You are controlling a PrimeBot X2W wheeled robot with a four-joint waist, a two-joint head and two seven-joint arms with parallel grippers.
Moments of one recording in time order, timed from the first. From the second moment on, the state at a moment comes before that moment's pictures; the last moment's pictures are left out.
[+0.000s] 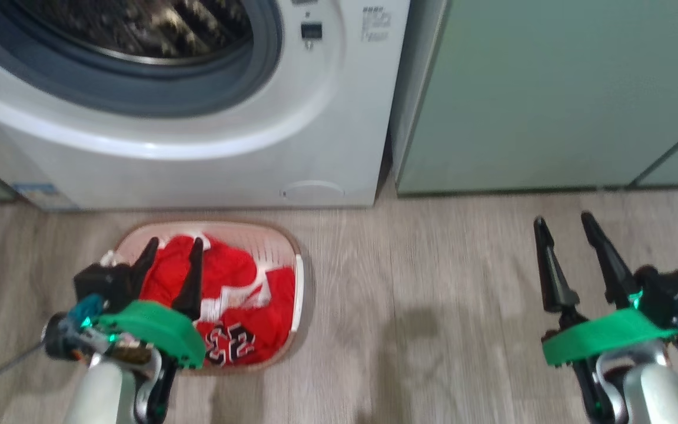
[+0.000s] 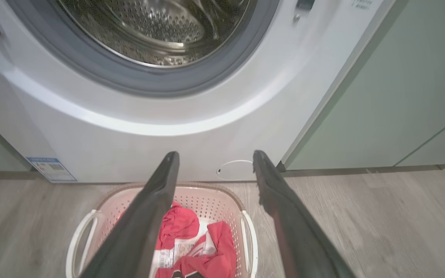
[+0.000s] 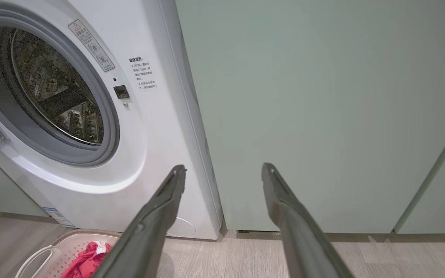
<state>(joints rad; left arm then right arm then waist) -0.10 0.09 -0.06 0.18 -0.25 -0.07 -0.07 0.00 -0.05 -0.03 0.03 0.22 0.13 -0.16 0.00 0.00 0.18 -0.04</state>
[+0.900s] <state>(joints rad) -0.67 0.16 -0.38 0.99 -0.59 -0.13 0.03 -0.27 -0.05 0.02 -0.02 0.20 0.13 -0.20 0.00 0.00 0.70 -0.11</state>
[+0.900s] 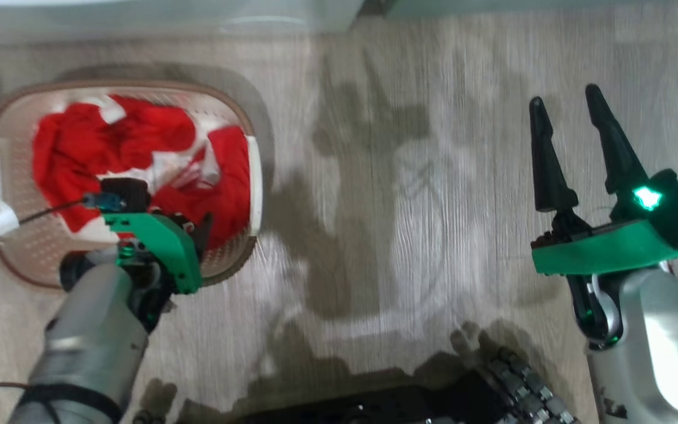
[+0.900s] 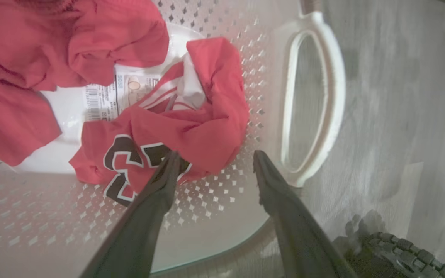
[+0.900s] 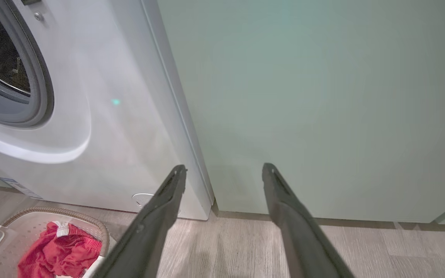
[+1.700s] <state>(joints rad) -0.83 0.27 -0.58 1.18 -0.82 -0.13 0.18 -0.34 -0.05 0.06 -0.04 0.21 0.13 -0.23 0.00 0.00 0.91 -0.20</state>
